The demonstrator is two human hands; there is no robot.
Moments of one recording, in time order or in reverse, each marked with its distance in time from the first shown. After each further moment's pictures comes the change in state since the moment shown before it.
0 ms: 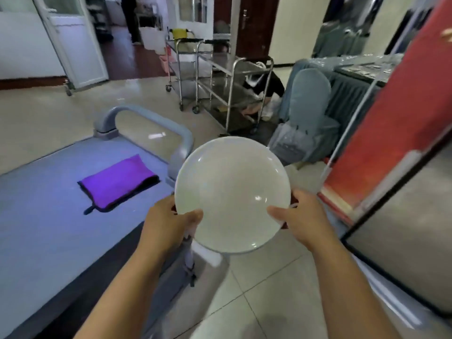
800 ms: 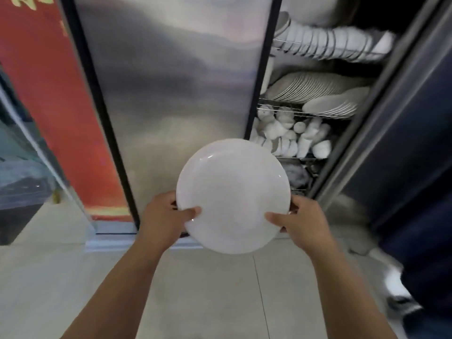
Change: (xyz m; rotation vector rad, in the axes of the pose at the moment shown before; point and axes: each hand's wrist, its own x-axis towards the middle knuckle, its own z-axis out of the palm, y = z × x) left_hand -0.106 0.271 0.579 -0.065 -1.062 0.483; right_hand -0.151 0.223 -0.481 0.017 1.133 0.525
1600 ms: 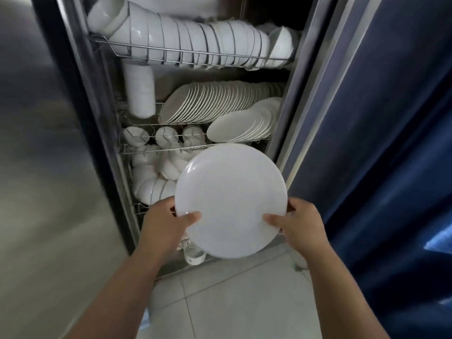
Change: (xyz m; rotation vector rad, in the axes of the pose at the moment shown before) left_hand 0.297 0.127 0.374 0.001 -0.309 0.052; right_hand 0.349 0.092 -0.225 -0.007 0.306 0.187
